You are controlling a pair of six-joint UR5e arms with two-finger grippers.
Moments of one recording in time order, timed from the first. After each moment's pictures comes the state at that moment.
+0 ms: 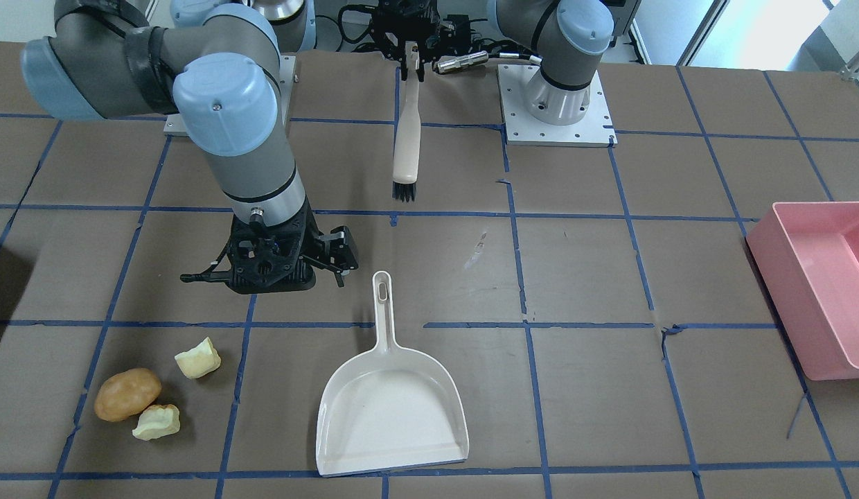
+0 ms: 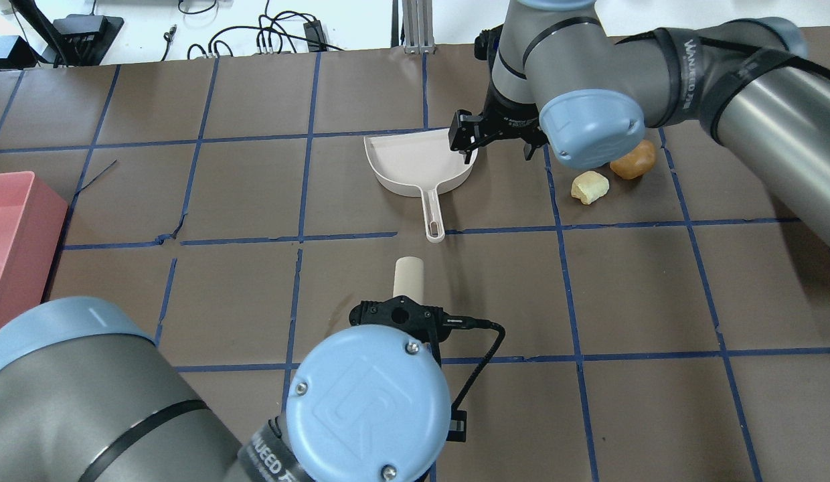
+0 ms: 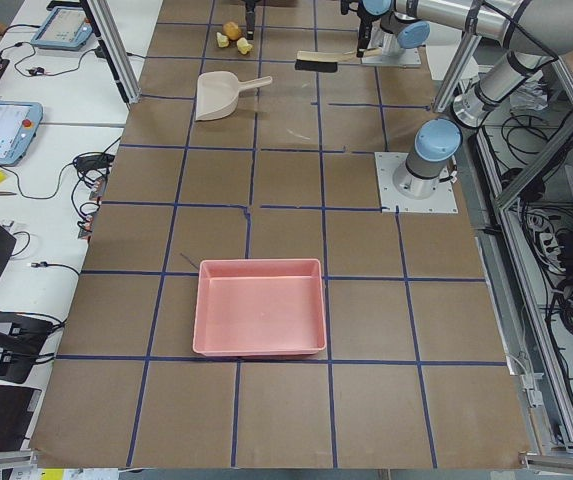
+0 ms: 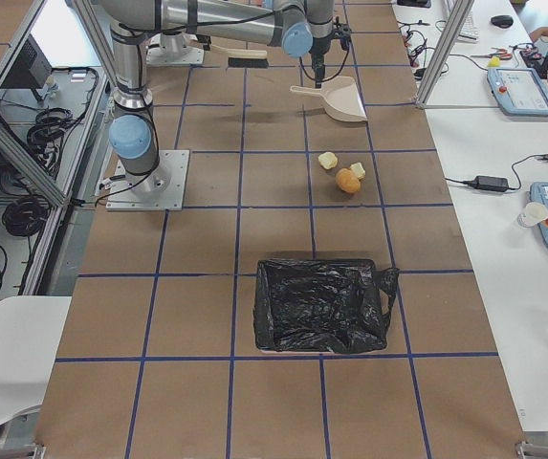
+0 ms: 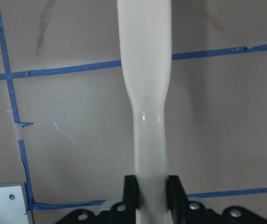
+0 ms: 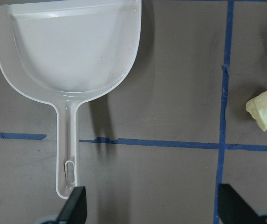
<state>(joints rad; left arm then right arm) -2.29 -1.33 -1.96 -1.45 1.64 -0.61 1.77 -1.30 1.61 -1.99 -1.51 0.14</state>
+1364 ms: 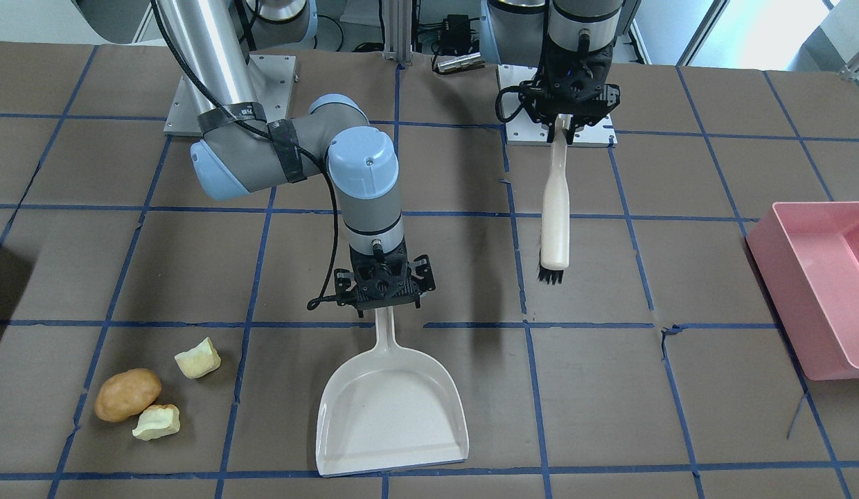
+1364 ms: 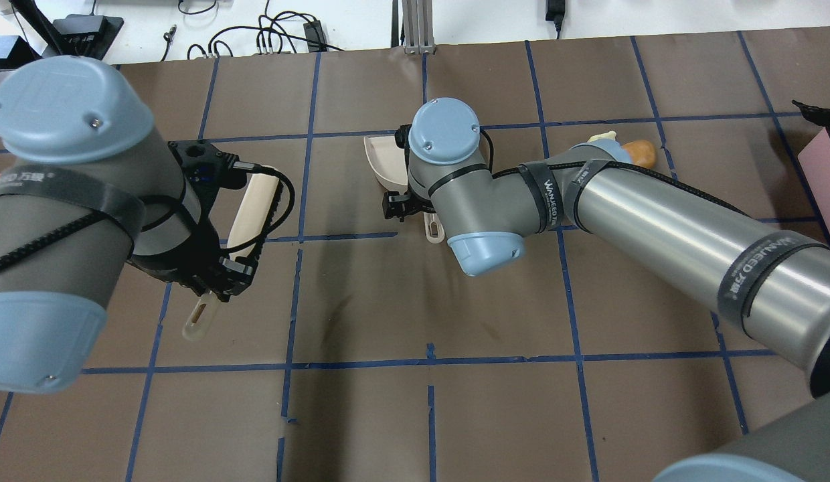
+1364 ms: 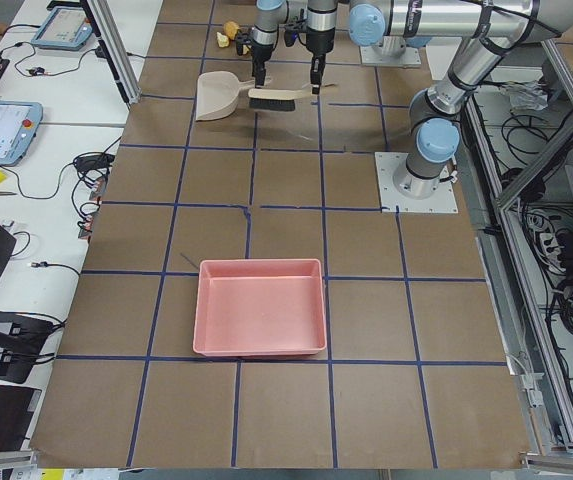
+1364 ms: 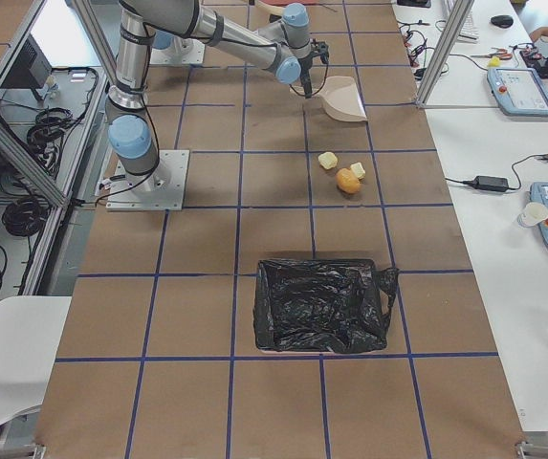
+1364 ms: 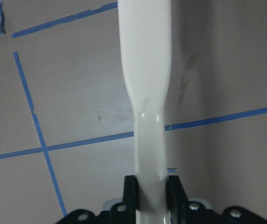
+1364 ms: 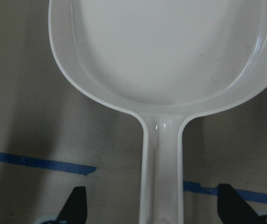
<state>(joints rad) -1.63 -1.31 -1.93 -1.52 1.72 0.12 1.95 -1.13 1.78 -2.44 -1.56 0.24</state>
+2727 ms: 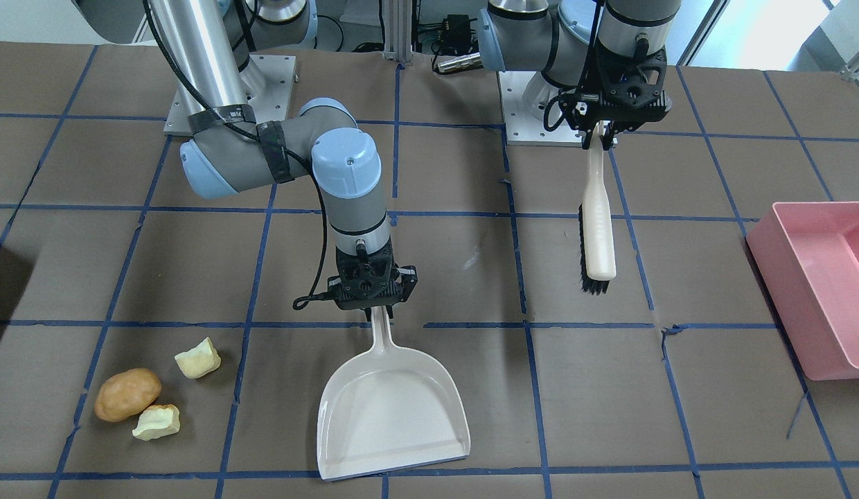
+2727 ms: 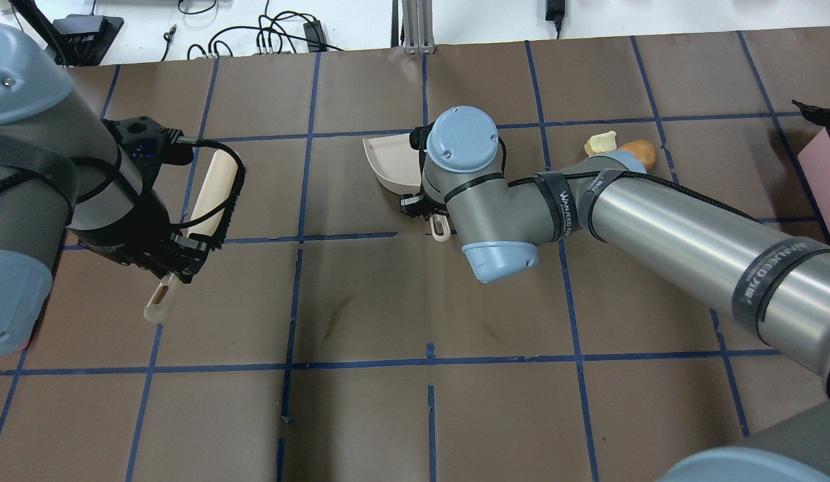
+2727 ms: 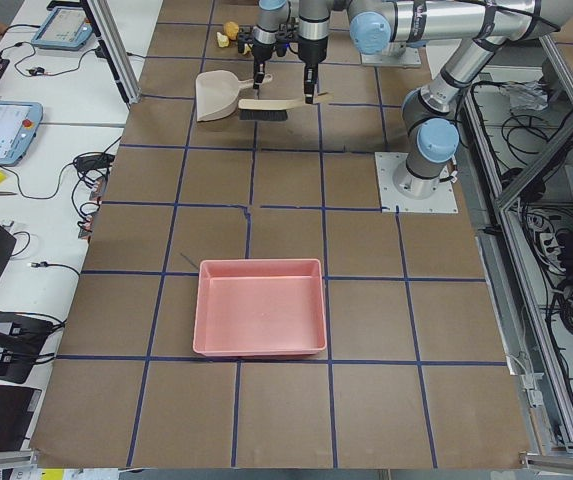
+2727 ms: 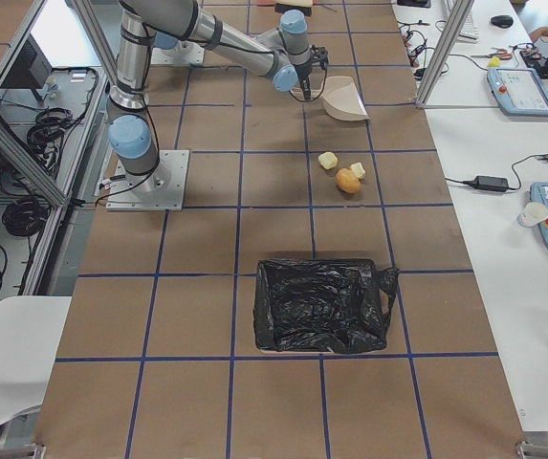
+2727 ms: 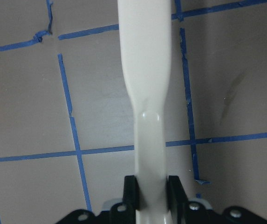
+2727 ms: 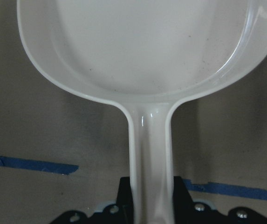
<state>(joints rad) -1.53 -1.31 -1.91 -1.52 1.71 0.17 1.92 -1.14 1.83 -2.51 -1.55 0.24</state>
